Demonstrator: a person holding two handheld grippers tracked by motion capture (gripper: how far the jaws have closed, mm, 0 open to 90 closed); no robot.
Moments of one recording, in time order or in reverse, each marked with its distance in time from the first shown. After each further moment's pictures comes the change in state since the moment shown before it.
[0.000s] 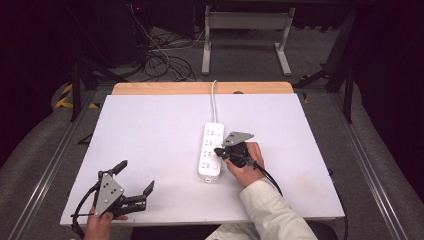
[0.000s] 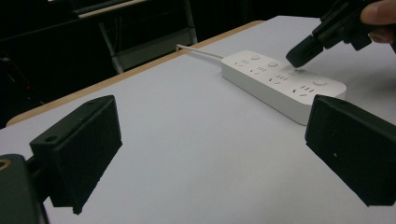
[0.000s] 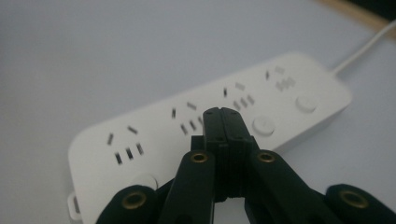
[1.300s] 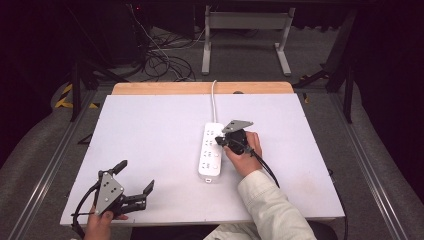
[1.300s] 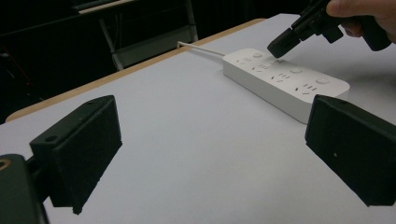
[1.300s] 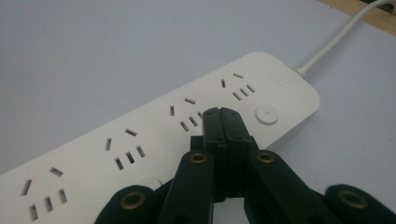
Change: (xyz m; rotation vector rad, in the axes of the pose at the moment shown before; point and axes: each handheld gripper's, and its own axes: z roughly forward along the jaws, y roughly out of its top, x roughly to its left) left arm 0.001 -0.001 0.002 0.011 0.005 -0.009; right arm -0.030 0.011 0.022 0.035 -0.044 0.082
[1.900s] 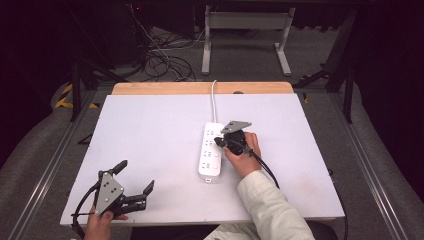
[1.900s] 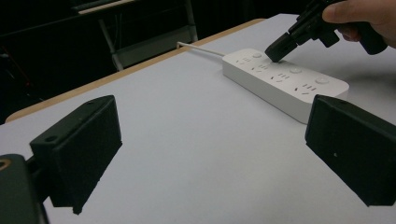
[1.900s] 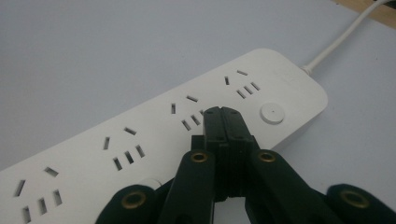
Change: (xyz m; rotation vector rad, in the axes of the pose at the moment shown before) left arm 0.000 0.000 0.000 -0.002 -0.002 0.001; right arm 0.000 -0.002 0.006 0.006 0.009 -0.002
